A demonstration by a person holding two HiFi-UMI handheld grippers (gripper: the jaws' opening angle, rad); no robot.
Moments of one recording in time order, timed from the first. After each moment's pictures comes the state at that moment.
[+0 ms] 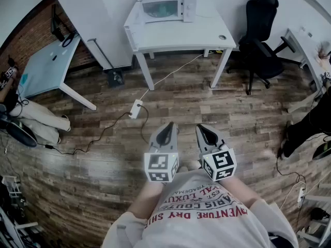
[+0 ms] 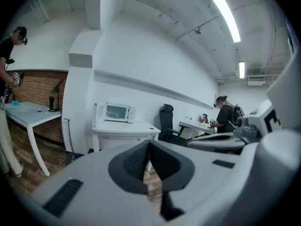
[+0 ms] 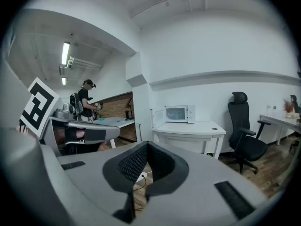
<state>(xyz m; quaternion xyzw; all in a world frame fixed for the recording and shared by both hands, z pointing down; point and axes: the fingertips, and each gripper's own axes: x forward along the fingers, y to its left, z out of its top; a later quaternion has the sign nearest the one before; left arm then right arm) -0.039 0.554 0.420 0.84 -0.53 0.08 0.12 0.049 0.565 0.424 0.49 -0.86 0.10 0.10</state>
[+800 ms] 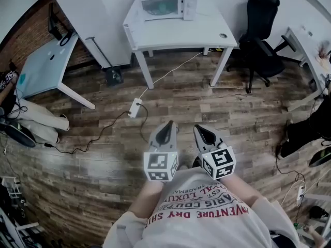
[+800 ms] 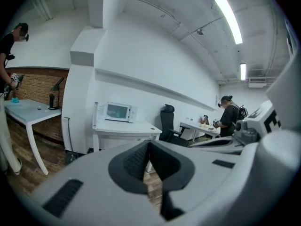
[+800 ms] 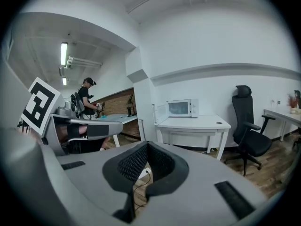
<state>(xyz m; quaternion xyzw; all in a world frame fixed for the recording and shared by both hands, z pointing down) -0.048 0.536 0.425 0.83 -0.53 0.08 0.12 0.035 0.550 0.441 0.47 -0.87 0.12 0.11</state>
